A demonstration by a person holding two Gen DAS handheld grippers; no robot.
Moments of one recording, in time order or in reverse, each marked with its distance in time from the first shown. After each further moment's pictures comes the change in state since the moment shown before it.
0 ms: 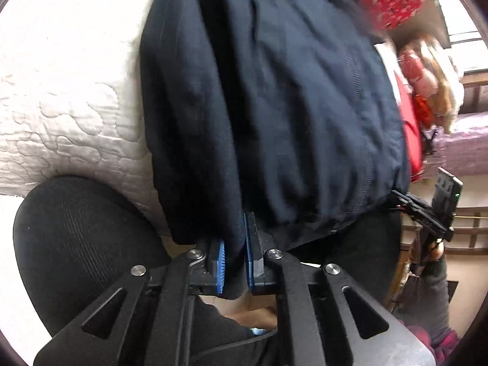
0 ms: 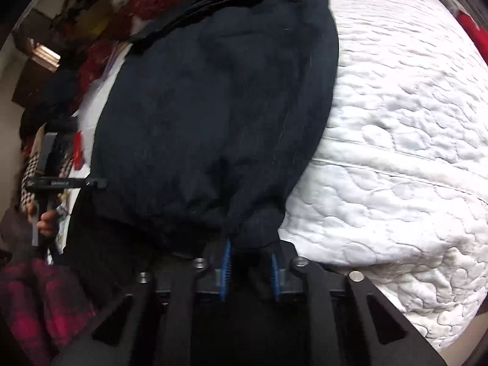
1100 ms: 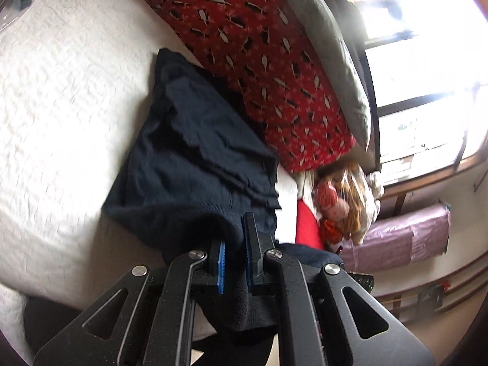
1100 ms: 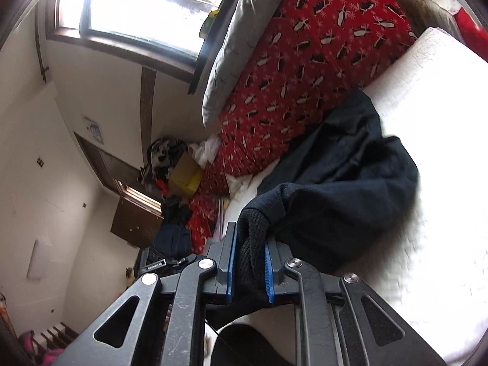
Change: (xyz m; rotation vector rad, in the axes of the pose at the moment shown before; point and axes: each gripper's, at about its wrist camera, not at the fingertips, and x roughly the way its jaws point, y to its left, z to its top) left arm -0.152 -0.001 0.145 -0.215 -0.417 -0.388; right arm -0.108 -0.011 0.091 0.336 -0.626 0.565
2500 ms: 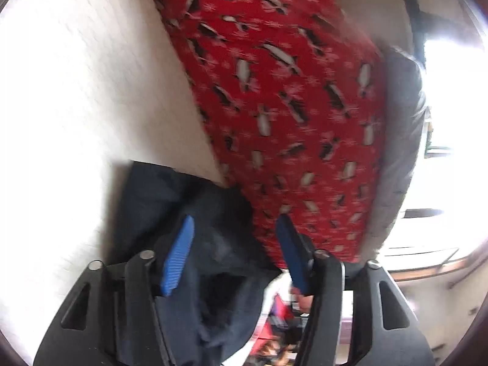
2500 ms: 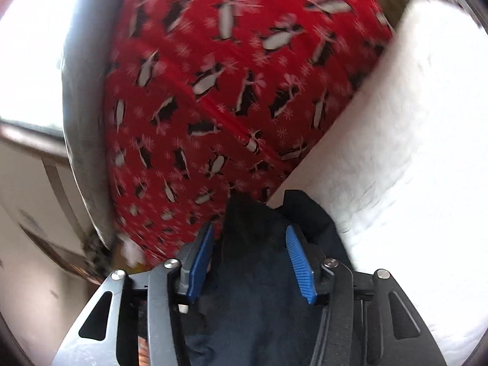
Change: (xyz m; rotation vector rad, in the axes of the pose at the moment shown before) left arm 0.128 0.050 0.228 -0.294 -0.070 -0.010; right arm 0.187 -0.152 0.183 0.189 -0.098 -0.322
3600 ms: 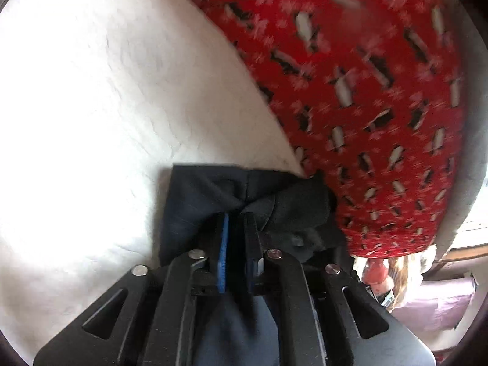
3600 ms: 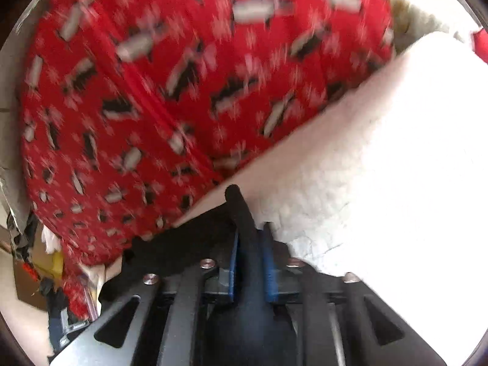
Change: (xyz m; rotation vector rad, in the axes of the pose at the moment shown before) left arm 0.058 0.024 0.010 0.131 0.044 0.269; right arm 0.038 -0.006 0.013 -0.101 -0.090 -0.371
